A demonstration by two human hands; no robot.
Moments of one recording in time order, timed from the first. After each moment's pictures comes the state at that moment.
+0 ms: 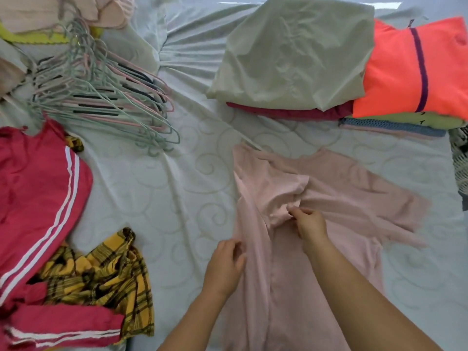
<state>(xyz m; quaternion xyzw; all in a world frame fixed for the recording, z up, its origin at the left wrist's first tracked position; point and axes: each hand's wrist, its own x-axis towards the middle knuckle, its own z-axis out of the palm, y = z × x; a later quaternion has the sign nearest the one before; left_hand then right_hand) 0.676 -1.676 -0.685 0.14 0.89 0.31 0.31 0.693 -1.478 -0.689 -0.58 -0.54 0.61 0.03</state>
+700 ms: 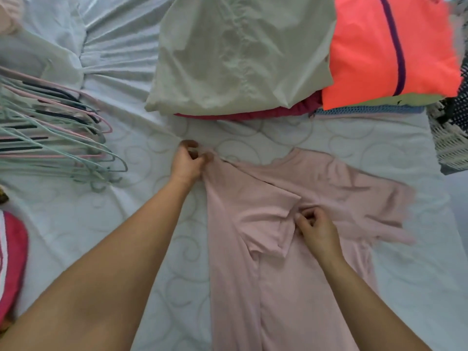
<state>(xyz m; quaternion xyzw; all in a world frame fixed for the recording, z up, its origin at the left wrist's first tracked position) 0.452 -1.529 -0.702 0.04 0.87 0.39 0.28 0.718 -1.424 -0.714 -0.56 -0.67 0.48 0.00</state>
